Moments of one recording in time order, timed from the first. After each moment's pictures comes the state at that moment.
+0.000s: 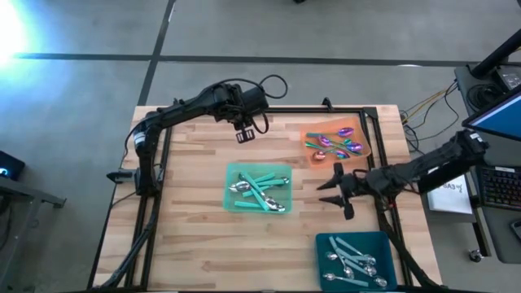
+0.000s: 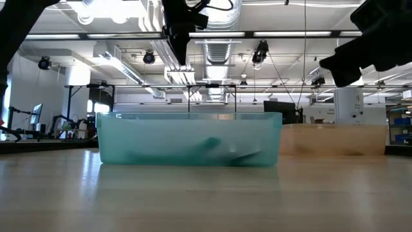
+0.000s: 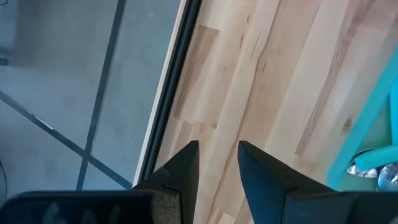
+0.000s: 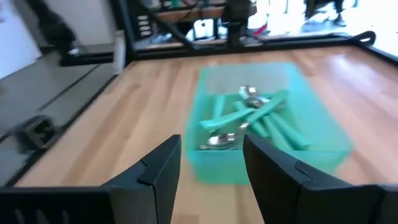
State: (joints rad) left arm 0.31 1.94 2.11 -1.41 -0.41 0.09; right arm 0.34 0.69 0.13 0.37 0.20 0.16
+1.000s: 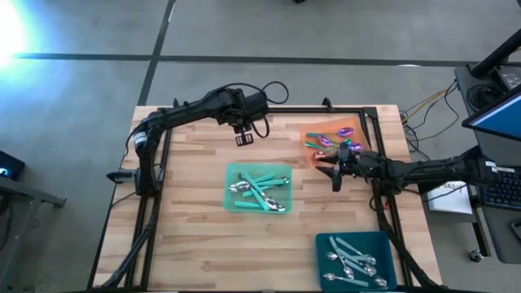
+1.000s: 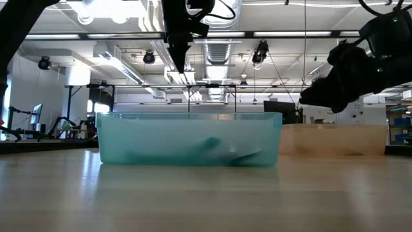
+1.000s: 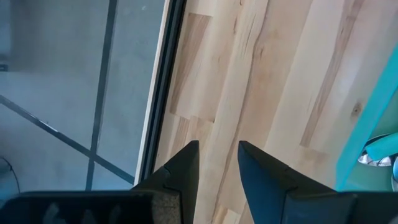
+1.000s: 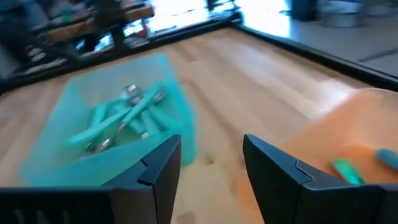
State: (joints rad) left arm 0.31 1.94 2.02 -1.37 -0.41 0.15; right arm -0.18 0.69 0.02 0.45 0.06 0.21
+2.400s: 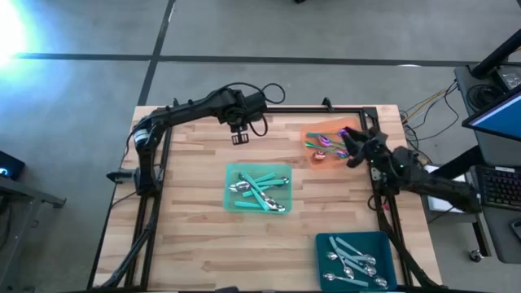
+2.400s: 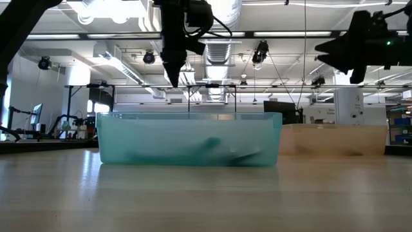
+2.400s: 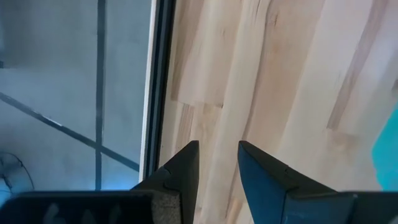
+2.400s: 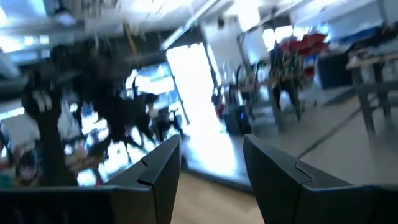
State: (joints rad) left arm 0.37 1.94 1.89 -1.30 -0.41 0.25; right arm -0.35 0.09 0.01 0.33 0.29 0.23
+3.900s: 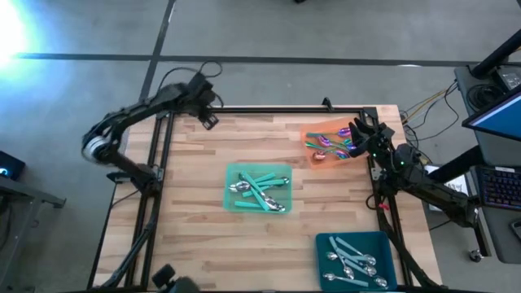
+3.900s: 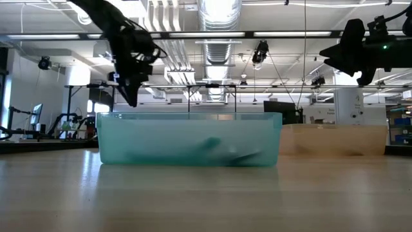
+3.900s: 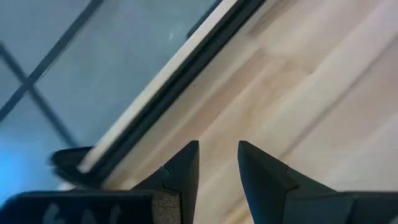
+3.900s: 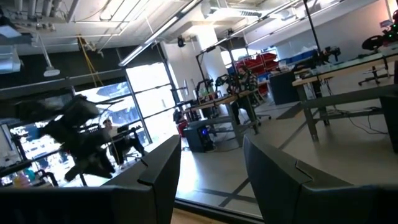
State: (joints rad) left arm 0.82 1.50 1.19 -0.81 -0.19 0.15; right arm -0.55 0.05 0.01 0.32 0.29 0.23
